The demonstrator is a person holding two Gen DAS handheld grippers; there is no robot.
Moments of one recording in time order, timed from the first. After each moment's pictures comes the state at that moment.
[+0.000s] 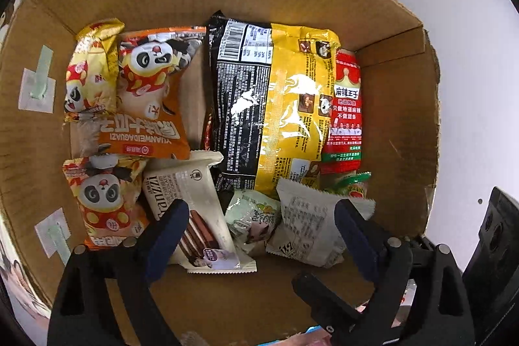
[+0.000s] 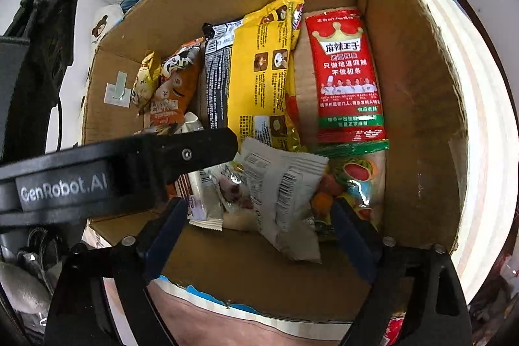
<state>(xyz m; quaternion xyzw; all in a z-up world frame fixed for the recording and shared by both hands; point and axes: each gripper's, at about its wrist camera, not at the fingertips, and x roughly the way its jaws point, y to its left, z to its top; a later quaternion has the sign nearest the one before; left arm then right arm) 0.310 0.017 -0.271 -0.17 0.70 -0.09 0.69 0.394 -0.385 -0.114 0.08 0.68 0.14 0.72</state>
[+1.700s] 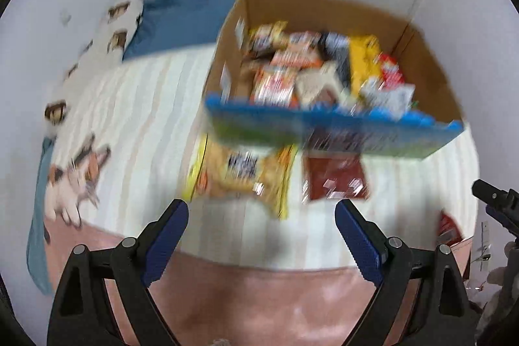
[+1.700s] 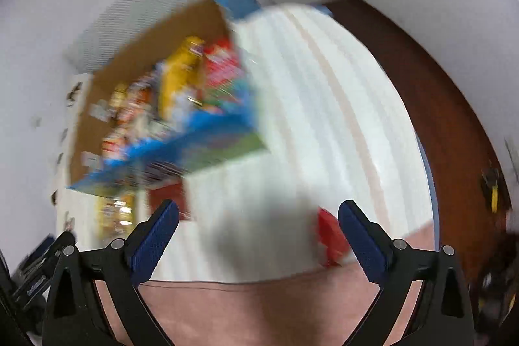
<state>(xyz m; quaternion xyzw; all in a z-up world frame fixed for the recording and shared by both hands) 0.056 0.057 -0.232 -0.08 0.54 0.09 0.83 0.208 -0.511 -0.085 0.14 0.57 -0.01 0.81</state>
